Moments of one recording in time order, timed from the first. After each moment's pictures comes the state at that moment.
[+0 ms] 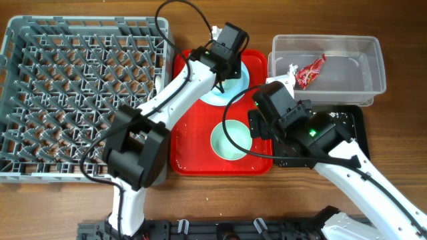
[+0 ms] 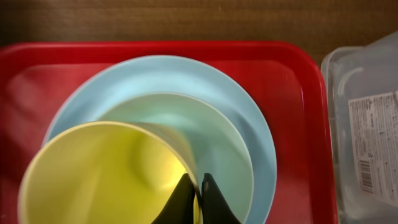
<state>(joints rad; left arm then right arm) -0.58 2.10 1.70 -0.63 -0.14 -0.49 0.64 1.27 1.14 -0.98 0.36 0.37</state>
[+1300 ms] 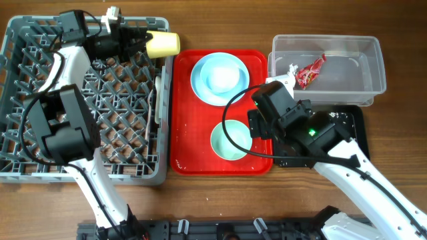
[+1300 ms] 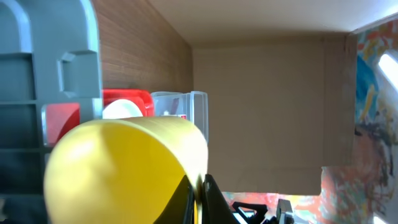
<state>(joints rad) 0.22 2.25 1.71 -0.45 1.40 -0.49 0.64 1.28 1.14 -0.98 0.36 0.37</state>
